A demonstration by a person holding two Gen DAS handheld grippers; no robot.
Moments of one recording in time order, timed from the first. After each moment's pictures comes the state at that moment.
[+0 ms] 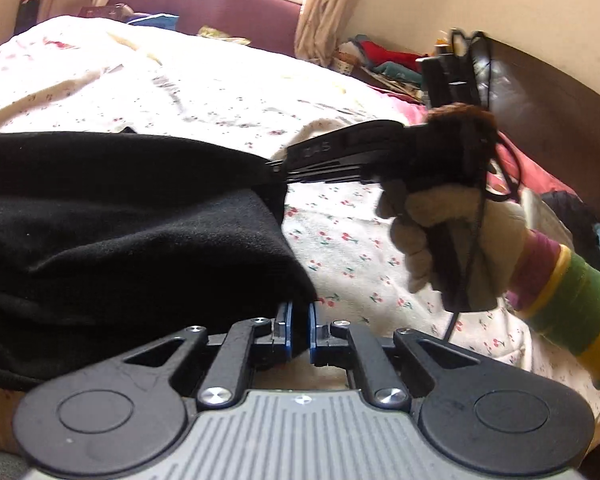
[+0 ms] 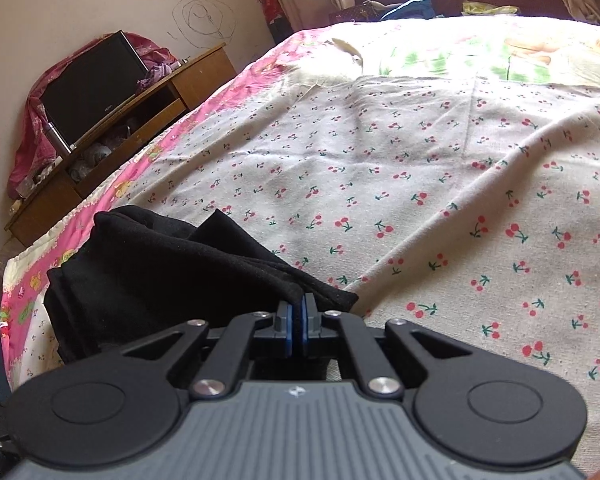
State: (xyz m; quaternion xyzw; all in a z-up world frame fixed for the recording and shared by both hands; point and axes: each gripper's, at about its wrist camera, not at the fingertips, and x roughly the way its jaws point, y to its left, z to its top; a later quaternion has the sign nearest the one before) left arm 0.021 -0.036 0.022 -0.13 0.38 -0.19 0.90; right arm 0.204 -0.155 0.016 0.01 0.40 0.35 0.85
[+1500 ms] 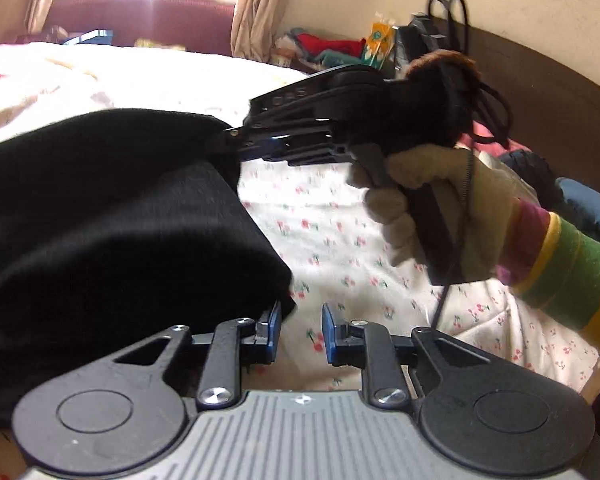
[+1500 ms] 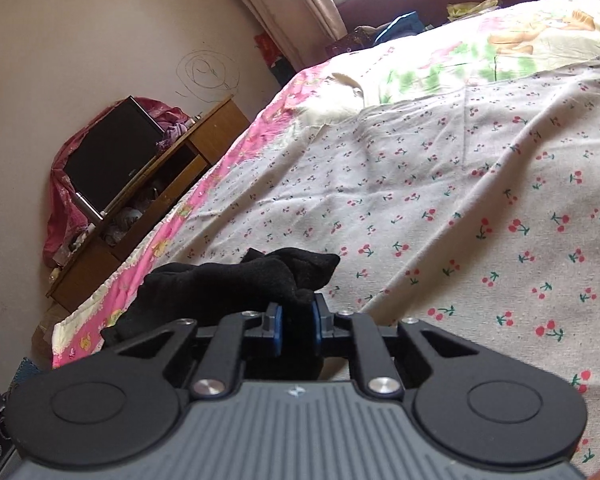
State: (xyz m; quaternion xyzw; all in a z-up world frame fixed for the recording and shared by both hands) left arm 0.044 -0.042 -0.003 -0.09 0.38 -0.26 0.88; right arm 0.198 -0.180 0.024 0.12 0.38 0.35 0.85
